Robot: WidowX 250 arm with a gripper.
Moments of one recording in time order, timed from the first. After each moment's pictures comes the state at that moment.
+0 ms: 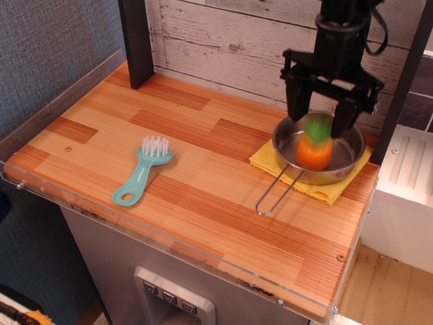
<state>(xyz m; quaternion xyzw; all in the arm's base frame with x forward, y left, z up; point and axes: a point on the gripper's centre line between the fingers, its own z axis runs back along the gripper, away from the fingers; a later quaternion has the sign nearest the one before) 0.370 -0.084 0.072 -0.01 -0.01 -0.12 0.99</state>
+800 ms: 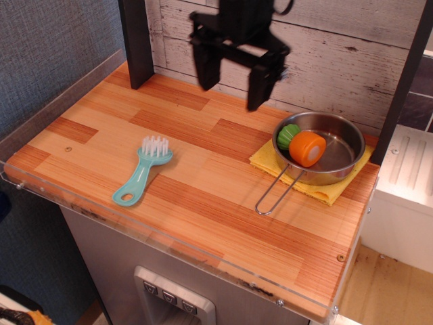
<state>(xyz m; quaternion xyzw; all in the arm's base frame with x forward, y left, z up) 0.317 0.003 0.118 0.03 -0.04 -0.07 1.00</state>
